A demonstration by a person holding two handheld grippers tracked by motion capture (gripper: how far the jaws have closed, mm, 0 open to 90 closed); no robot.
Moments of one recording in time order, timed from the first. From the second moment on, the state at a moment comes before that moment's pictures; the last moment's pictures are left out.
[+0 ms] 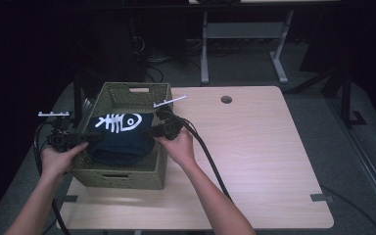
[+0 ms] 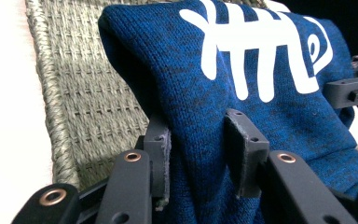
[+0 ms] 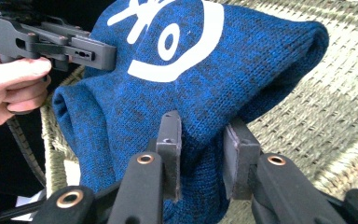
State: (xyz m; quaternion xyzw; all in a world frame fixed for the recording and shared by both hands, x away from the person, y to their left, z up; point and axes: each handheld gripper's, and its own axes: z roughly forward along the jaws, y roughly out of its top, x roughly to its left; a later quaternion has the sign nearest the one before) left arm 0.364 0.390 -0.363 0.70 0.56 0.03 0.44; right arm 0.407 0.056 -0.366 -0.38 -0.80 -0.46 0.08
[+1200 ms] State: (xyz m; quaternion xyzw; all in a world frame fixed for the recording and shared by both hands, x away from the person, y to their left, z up) left arm 0.365 0.381 -0.348 0.70 0.55 0.05 0.46; right arm 0.406 0.034 -0.348 -0.38 -0.79 -0.47 0.05
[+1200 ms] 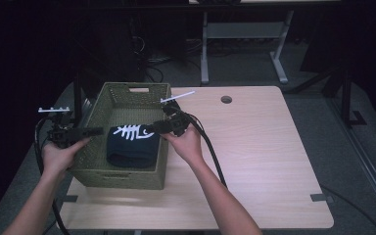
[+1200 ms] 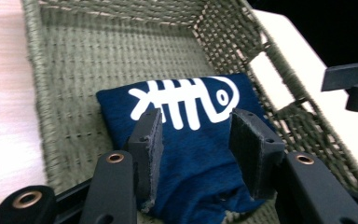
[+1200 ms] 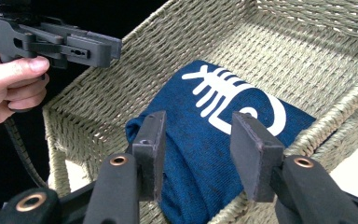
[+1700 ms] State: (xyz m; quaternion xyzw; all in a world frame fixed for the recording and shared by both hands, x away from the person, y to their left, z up) left arm 0.358 0.356 -0.340 0.70 0.52 0.03 0.49; right arm 0.406 0.002 -0.345 -0.36 -0.77 -0.51 0.09
